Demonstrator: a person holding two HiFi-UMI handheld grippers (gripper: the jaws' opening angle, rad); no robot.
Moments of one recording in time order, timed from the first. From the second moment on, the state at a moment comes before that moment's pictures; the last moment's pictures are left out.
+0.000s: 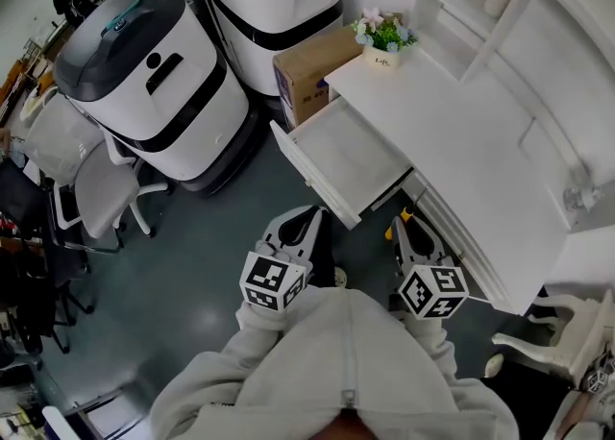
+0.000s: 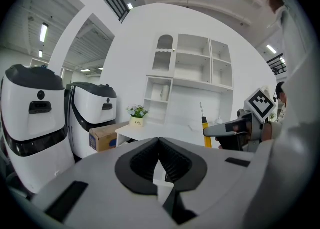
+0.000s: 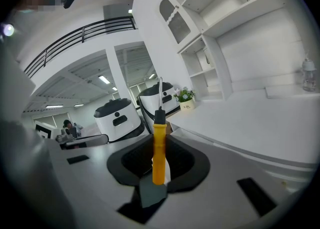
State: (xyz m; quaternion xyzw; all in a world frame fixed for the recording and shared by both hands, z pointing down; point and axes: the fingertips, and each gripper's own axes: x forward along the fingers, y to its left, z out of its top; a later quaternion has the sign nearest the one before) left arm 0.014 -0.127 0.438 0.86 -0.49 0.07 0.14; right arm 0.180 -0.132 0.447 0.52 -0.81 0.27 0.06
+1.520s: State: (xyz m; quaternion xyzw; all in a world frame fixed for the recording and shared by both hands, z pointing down) left arm -0.049 -0.279 0.507 0.81 -0.53 0.10 0.23; right arm 0.113 -0.291 0.572 0.45 -0.80 0.33 0.22
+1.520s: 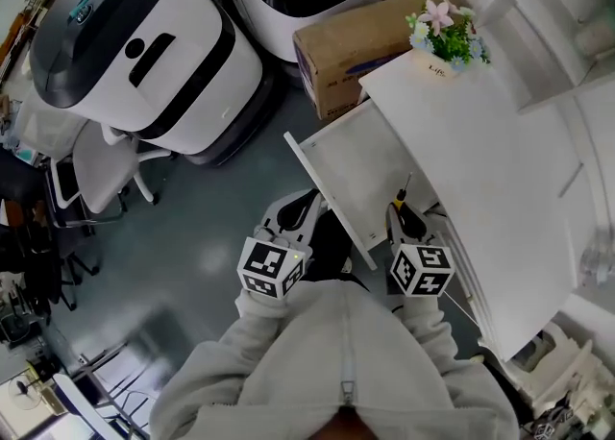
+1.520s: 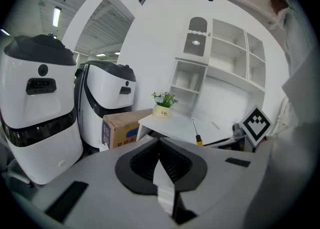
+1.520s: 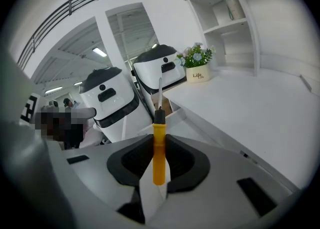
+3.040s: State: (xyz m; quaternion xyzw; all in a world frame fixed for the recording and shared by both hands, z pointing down) left arm -0.092 -0.289 0.568 0.75 -0.58 0.13 0.31; right arm 0.060 -0.367 0.794 0.37 -0.71 0.37 0.46
